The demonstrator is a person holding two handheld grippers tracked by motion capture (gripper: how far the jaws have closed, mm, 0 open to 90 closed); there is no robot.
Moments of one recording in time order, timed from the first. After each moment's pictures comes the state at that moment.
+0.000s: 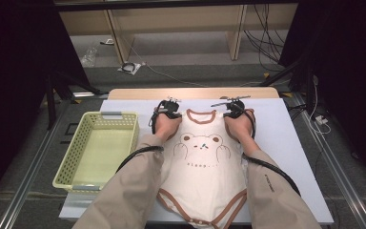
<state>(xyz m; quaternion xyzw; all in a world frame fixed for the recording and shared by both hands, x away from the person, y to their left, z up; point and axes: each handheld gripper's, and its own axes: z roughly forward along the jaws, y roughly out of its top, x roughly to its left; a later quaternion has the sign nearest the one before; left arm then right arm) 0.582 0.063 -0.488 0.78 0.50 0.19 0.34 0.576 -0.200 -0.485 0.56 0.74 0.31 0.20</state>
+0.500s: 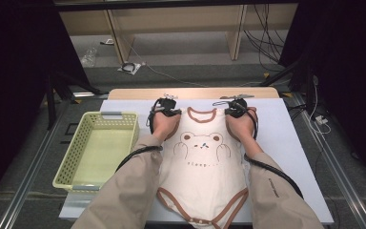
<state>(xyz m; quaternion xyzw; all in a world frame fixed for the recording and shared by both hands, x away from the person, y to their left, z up) 0.577 0.070 -0.469 0.75 0.51 0.19 0.39 0.567 -0.203 -0.468 0.54 0.72 0.35 0.24</state>
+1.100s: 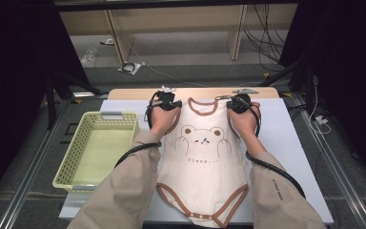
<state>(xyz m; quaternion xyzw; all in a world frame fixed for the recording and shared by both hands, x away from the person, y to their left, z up) 0.574 0.071 -0.436 0.73 0.49 0.20 0.43 0.563 -0.207 -0.444 0.53 0.70 0.38 0.27</state>
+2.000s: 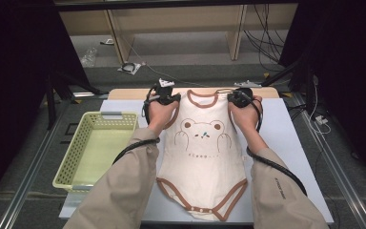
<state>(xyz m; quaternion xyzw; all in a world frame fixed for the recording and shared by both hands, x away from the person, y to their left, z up) 0.573 0.077 -0.412 0.72 0.48 0.22 0.45 0.562 -0.206 -0.417 0.53 0.69 0.40 0.29</state>
